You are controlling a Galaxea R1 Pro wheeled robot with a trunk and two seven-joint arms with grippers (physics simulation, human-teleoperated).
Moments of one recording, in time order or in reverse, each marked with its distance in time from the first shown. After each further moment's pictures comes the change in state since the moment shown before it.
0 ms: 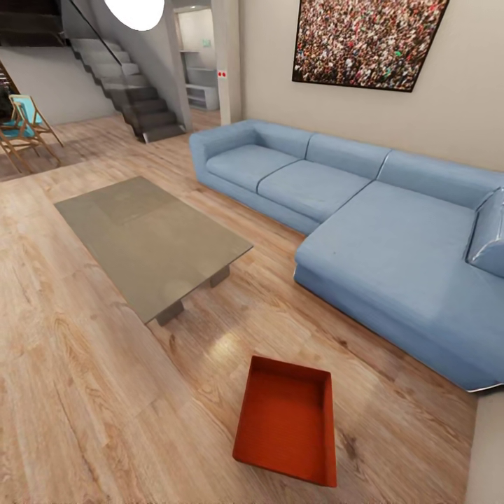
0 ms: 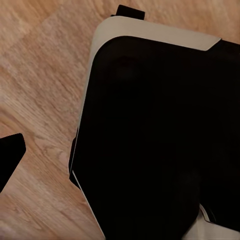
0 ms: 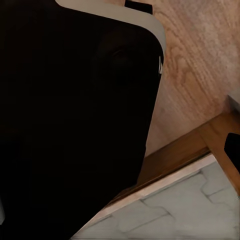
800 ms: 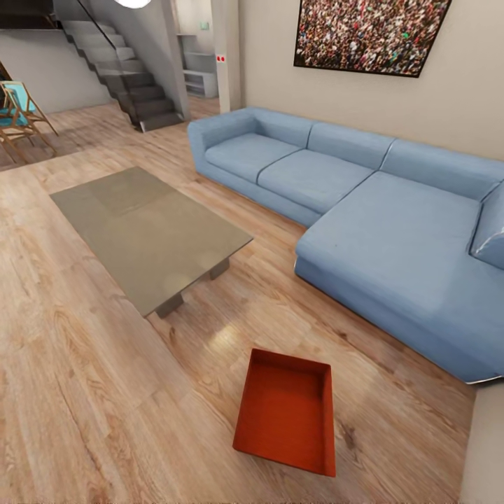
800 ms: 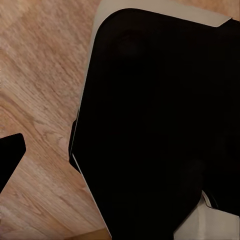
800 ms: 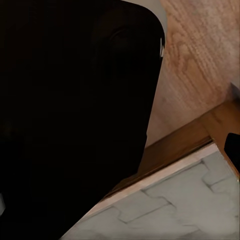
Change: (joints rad) left arm 0.000 -0.002 0.006 0.010 0.016 0.002 -0.001; right arm 0.000 -0.003 -0.002 0.000 -0.011 -0.002 -0.001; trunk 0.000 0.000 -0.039
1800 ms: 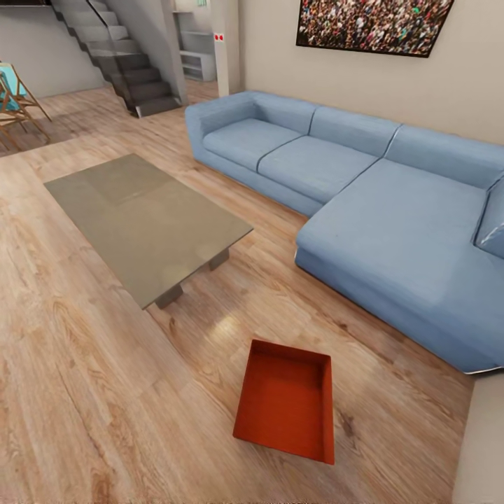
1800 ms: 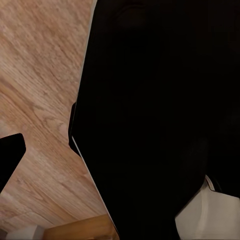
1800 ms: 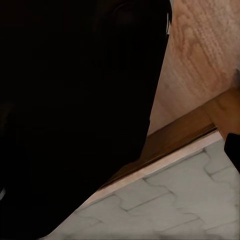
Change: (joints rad) left arm 0.000 -0.007 0.000 0.002 0.002 0.002 0.001; right arm 0.000 0.000 0.000 0.000 0.004 -0.002 0.000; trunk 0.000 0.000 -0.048
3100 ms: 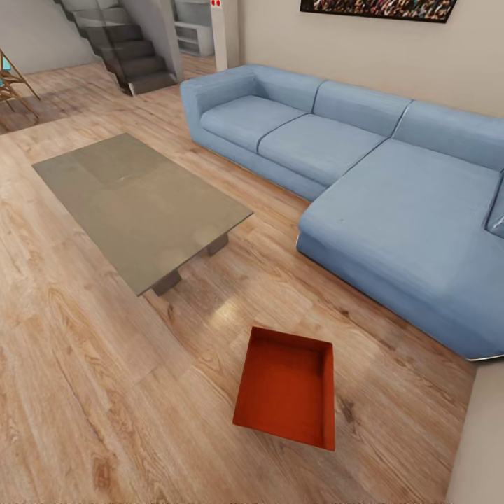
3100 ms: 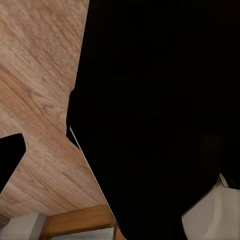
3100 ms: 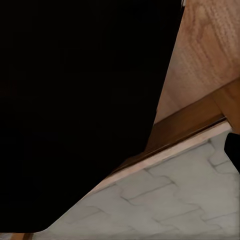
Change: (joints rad) left arm 0.000 -0.003 0.004 0.000 0.003 0.000 0.001; right arm 0.000 0.000 0.001 -0.001 0.005 0.000 0.000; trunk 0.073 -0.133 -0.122
